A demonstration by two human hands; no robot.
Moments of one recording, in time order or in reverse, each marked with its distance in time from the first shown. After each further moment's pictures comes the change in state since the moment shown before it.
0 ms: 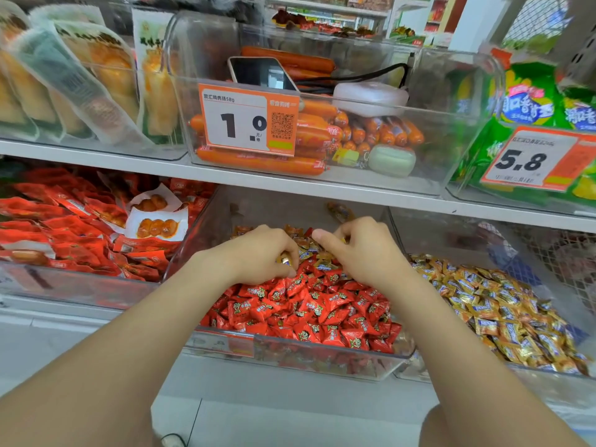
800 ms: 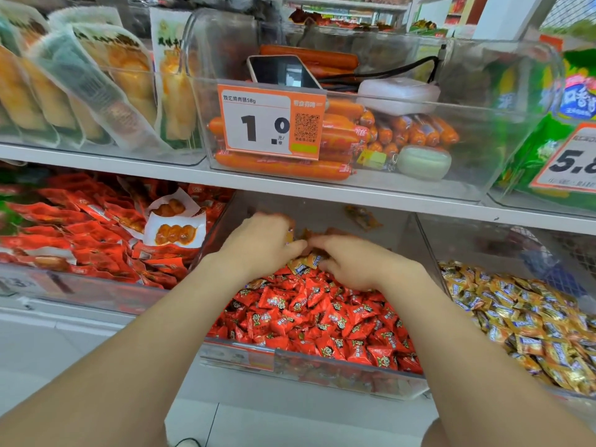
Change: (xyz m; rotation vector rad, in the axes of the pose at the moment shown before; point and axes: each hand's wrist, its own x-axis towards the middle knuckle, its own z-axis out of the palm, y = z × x) left_hand 0.000 -0.012 -0.014 0.063 0.220 -0.269; right_hand 0.053 0.004 0.045 -0.322 -0.510 -0.252
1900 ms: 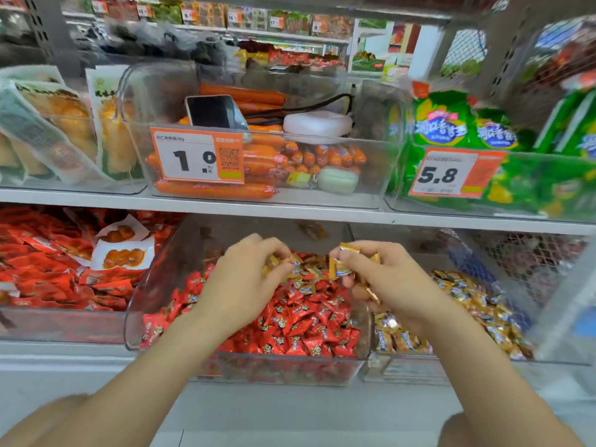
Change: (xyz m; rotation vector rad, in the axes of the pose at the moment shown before) left_hand -0.059 0.075 0.004 -0.261 0.287 0.188; right_hand -0.164 0.013 -0.037 1.091 0.406 0.293
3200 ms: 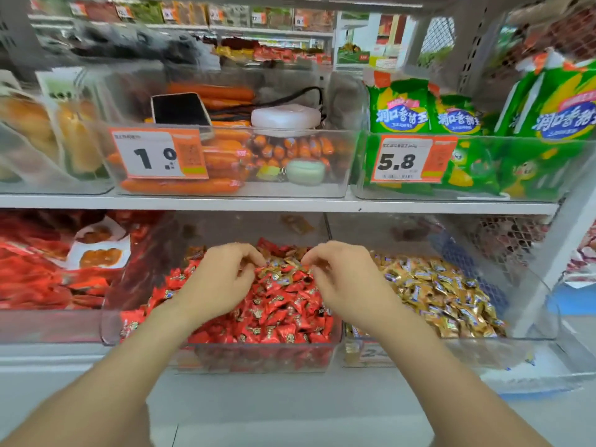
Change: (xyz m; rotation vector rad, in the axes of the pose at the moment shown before) left_hand 0.008 -0.011 0.019 0.044 -0.119 -0.025; right_hand 0.005 0.033 0.006 -0.787 0.148 -0.477
